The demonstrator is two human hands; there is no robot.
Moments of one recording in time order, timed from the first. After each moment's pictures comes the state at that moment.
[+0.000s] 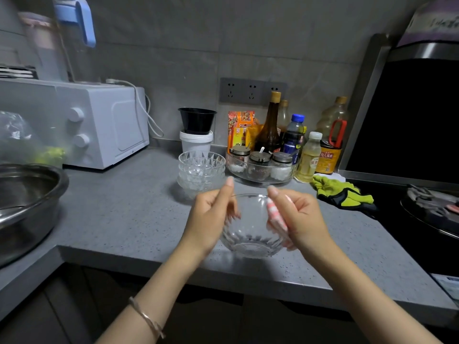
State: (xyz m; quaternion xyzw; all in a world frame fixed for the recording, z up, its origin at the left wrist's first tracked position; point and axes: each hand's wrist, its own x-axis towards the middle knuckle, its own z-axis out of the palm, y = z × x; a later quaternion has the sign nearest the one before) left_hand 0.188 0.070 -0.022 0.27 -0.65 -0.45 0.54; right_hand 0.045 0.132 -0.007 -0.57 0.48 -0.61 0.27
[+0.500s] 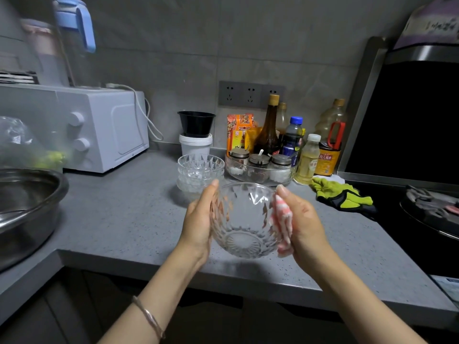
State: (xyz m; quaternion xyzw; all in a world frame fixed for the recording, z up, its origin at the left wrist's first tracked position) left_hand 0.185 0.064 -0.027 0.30 -0.48 -0.62 0.55; right_hand 0.045 0.135 -0.012 -0.51 0.48 -0.61 0.37
